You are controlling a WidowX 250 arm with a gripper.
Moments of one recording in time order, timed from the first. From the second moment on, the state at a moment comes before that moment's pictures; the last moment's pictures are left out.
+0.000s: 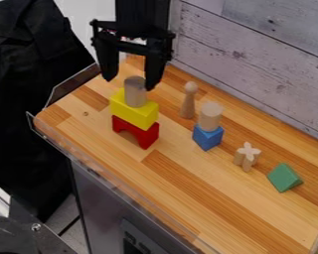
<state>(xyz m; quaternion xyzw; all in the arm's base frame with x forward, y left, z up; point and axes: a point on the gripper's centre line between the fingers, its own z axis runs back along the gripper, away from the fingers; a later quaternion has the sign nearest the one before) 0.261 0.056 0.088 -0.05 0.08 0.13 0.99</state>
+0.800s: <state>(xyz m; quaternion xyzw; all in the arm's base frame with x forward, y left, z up) 0.266 0.061 0.059 -0.09 0.08 0.17 0.98</state>
